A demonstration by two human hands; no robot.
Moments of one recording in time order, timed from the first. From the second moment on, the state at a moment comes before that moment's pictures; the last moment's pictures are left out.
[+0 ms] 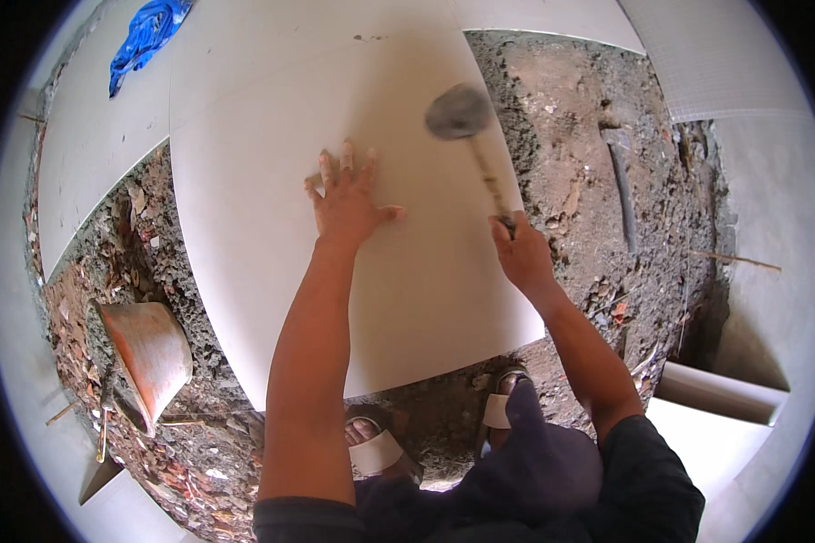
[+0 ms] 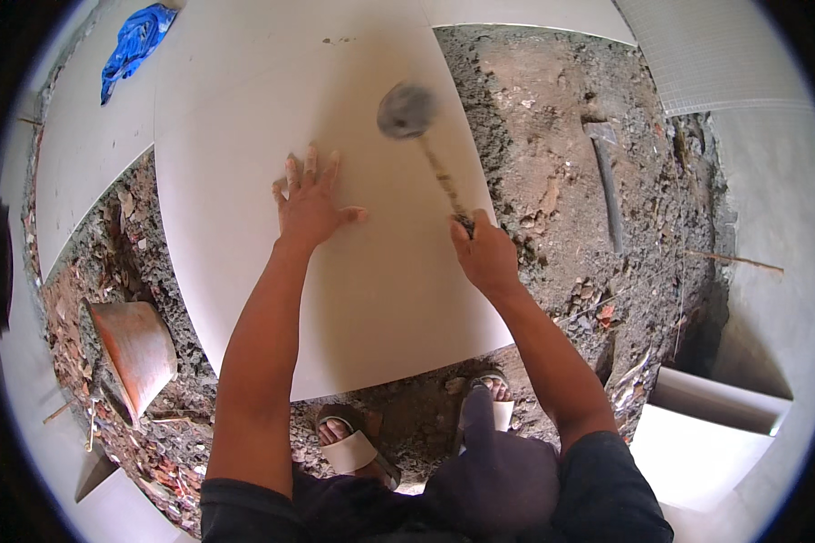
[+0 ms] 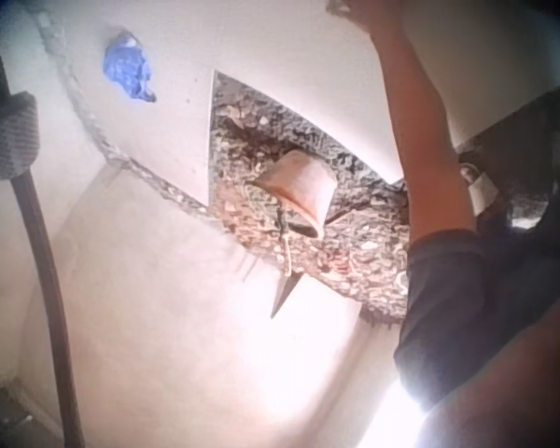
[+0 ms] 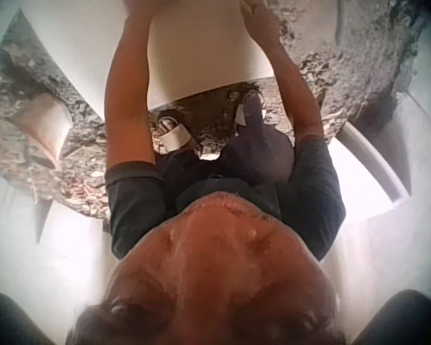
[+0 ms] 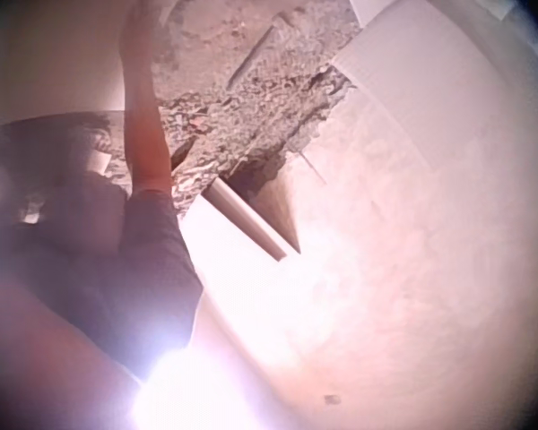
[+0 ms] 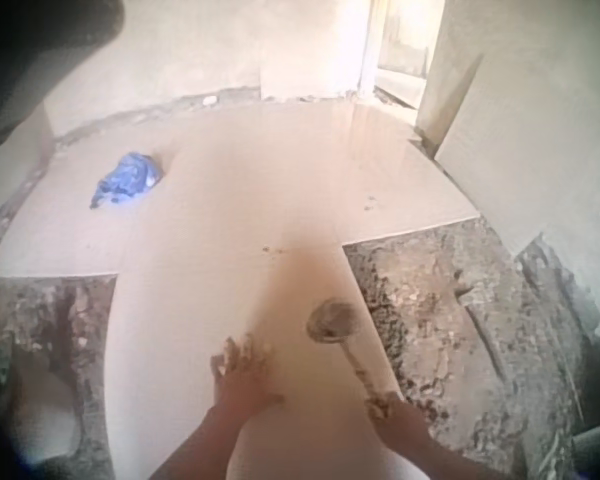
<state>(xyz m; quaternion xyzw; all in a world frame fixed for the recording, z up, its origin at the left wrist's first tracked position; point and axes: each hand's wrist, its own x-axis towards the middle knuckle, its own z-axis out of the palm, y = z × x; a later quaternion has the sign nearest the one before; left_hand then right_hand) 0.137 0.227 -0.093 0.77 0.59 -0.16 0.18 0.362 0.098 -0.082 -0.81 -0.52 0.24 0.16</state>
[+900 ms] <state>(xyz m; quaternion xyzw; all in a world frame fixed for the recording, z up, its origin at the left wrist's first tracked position) 0.079 0.132 -0.116 0.80 0.55 -0.18 0.15 0.383 -0.034 -0.027 -0.81 -0.46 0.35 0.11</state>
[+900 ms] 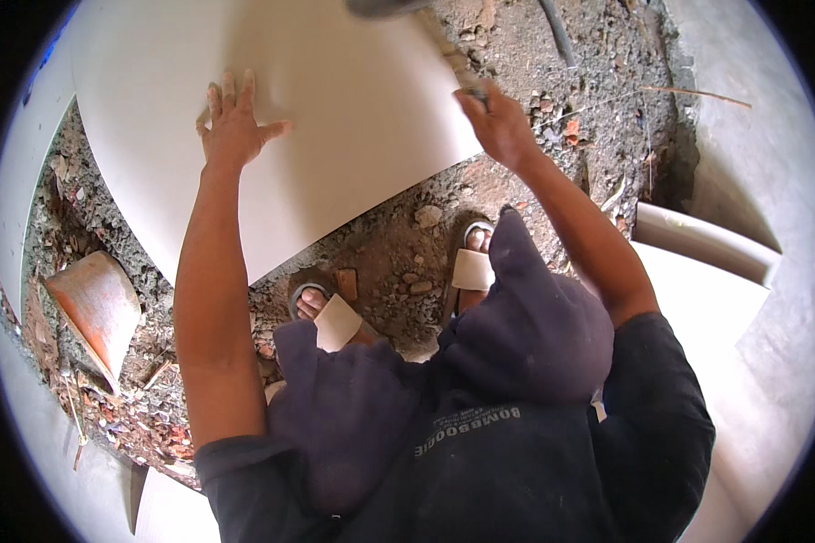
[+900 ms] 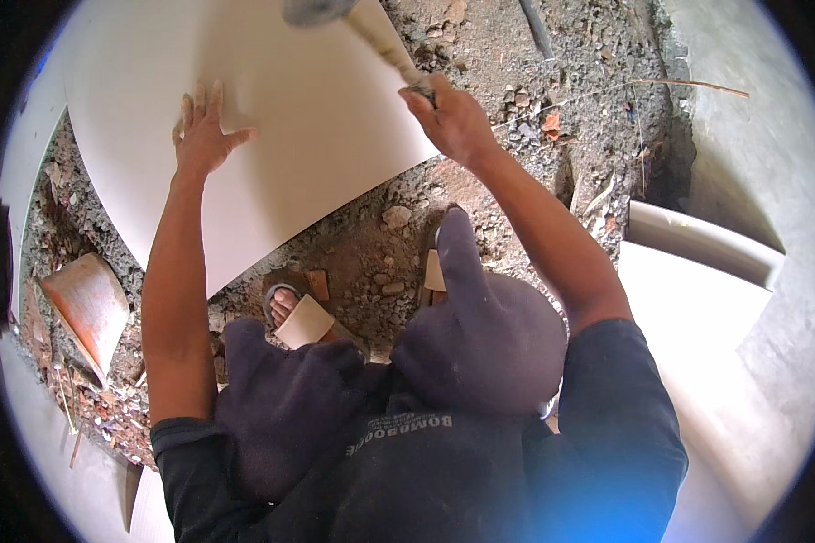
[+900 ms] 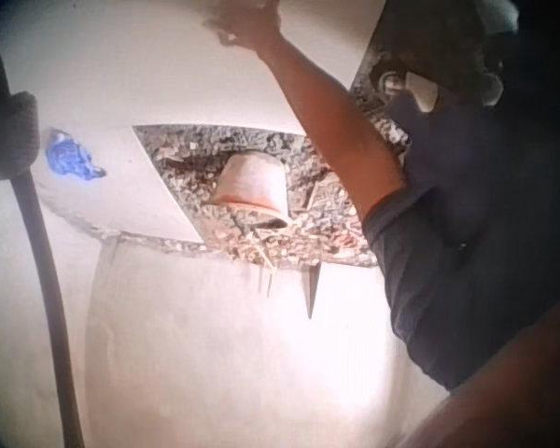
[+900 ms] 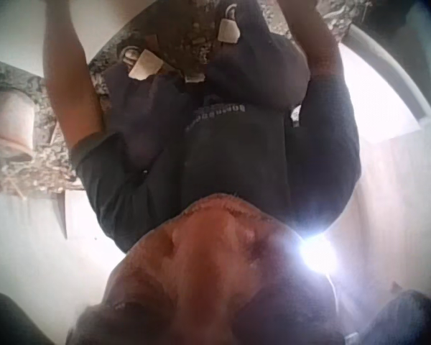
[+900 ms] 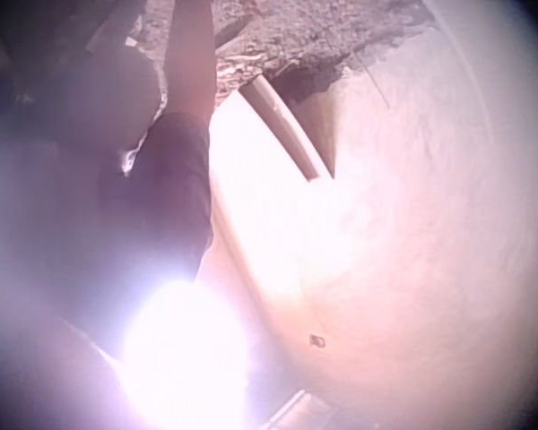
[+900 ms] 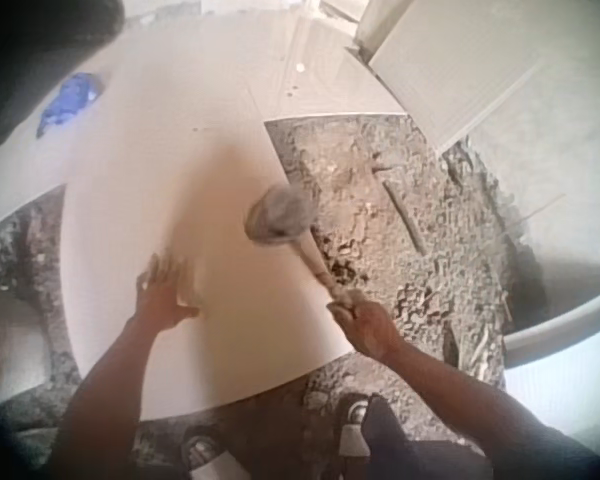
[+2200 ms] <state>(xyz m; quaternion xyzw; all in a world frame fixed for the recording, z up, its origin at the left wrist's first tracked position) -0.097 0.096 -0.095 0.78 0.56 -0.27 0.12 0.289 -0.056 -0.085 -0.67 -0.67 0.30 0.10</state>
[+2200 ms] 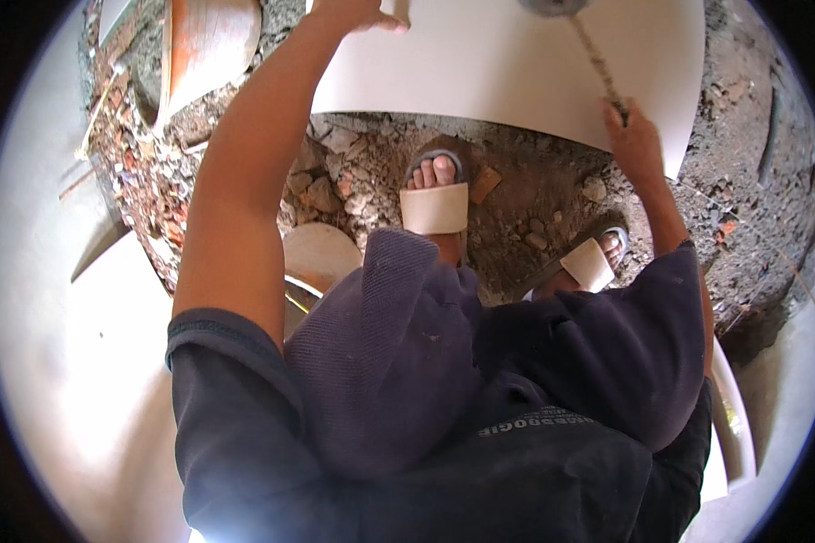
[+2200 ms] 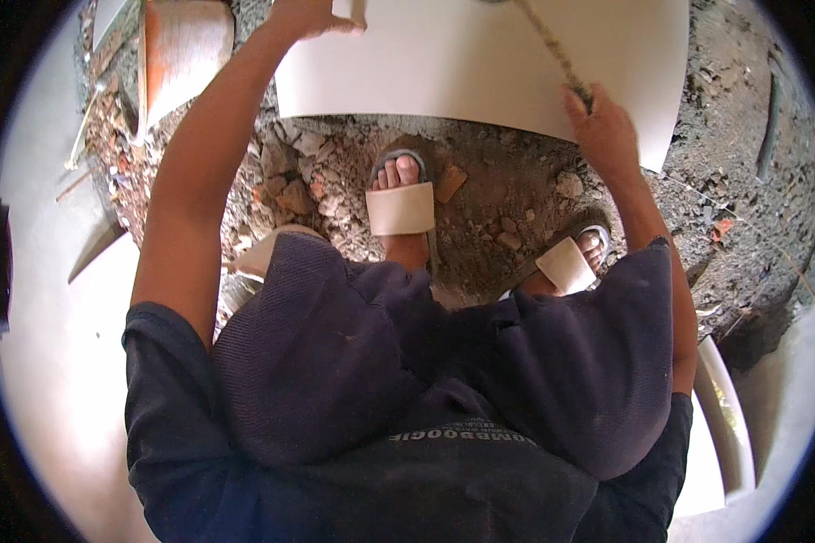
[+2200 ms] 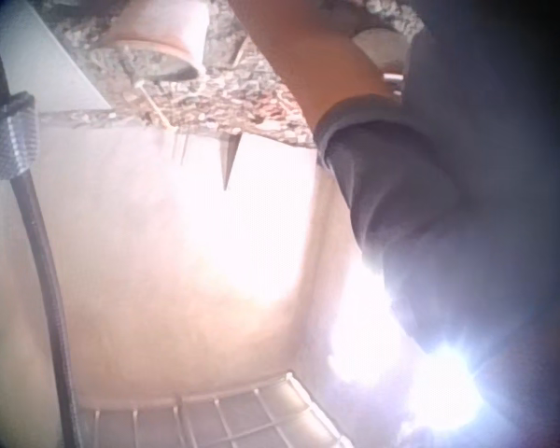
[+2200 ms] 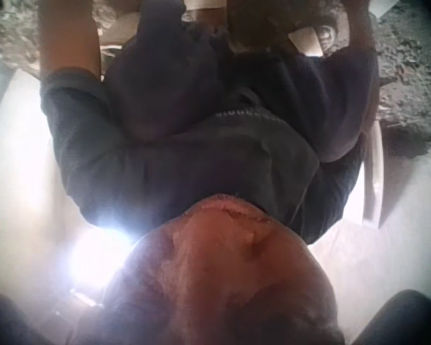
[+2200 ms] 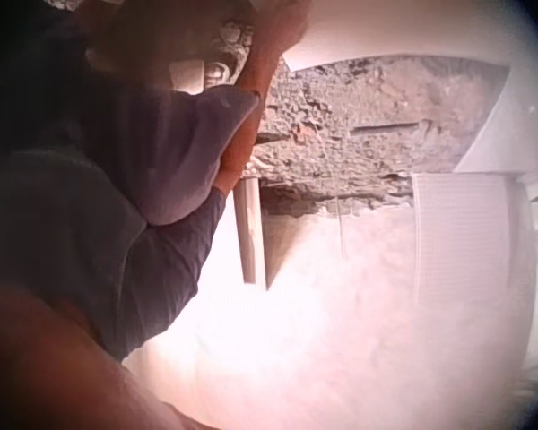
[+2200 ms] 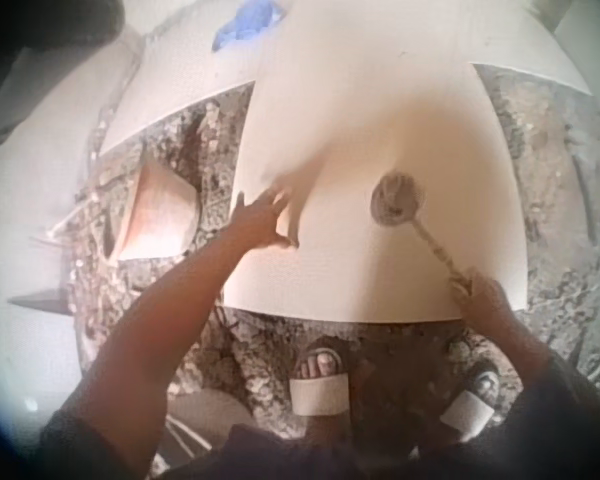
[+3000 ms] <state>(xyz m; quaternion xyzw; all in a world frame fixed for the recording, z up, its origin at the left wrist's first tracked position) -0.166 0.054 -0.087 0.76 0.57 -0.30 0.09 0.119 -0.013 -0.082 -0.60 -0.70 0.28 0.25</state>
